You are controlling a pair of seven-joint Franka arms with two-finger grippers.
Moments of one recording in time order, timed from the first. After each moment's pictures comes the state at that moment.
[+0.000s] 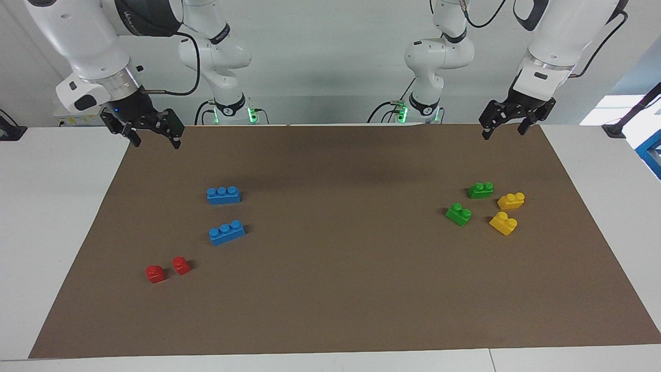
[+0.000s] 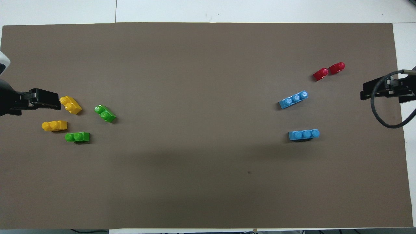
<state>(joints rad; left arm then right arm) 0.00 -0.09 -0.11 -1.67 0.01 1.60 -0.16 -0.01 0.01 -0.02 -1.57 0.01 1.54 0.09</state>
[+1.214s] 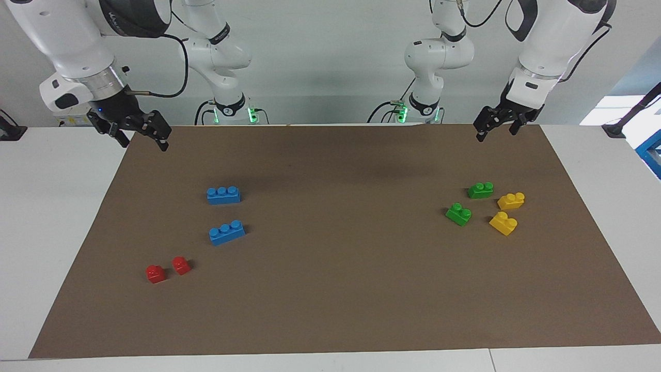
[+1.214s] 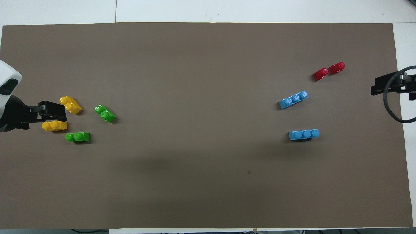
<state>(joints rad) 0.01 -0.17 -0.10 -1.84 0.01 1.64 -0.25 -0.05 0.01 -0.02 -1.57 0.02 1.61 0.16</state>
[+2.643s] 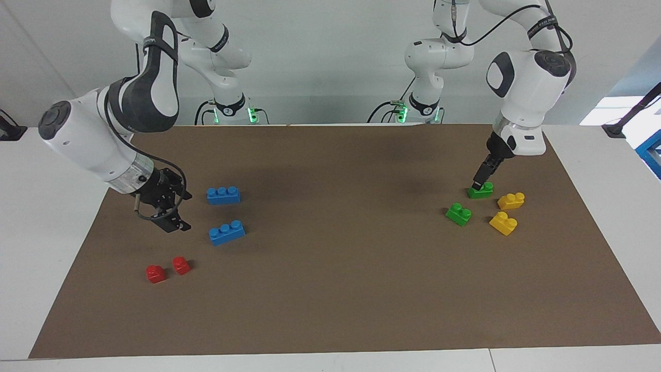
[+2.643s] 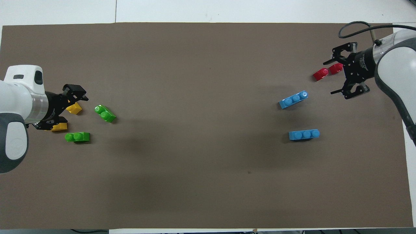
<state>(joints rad) 0.02 -0.06 -0.09 -2.09 -0.04 2.14 -0.77 -0.06 0.31 -0.02 -1.60 0.33 1.85 1.21</state>
